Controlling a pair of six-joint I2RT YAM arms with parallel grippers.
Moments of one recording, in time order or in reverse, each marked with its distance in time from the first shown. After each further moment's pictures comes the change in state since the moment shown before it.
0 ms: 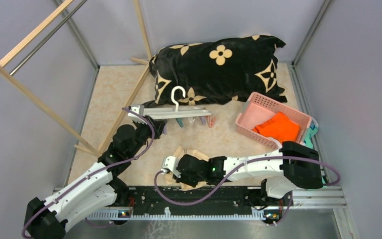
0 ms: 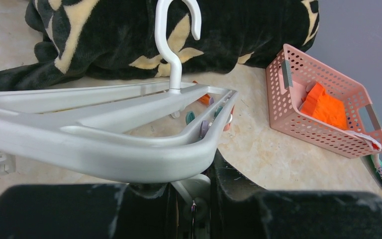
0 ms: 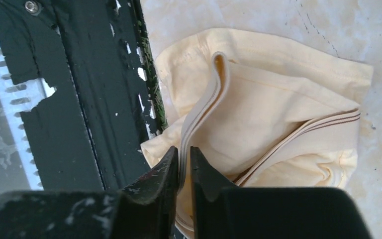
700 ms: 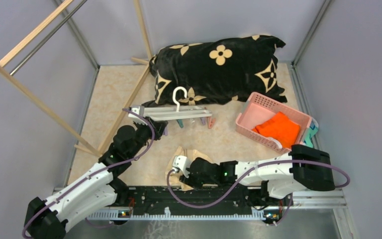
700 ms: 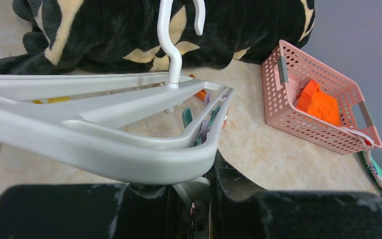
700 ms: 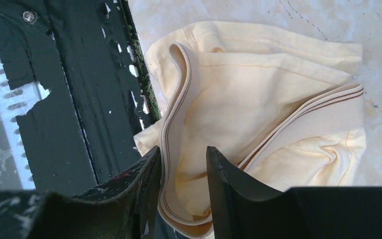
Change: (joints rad) left arm 0.002 0.000 -0.024 0.020 0.040 -0.026; right arm 0.001 -0.109 -0.202 0.212 0.050 0.070
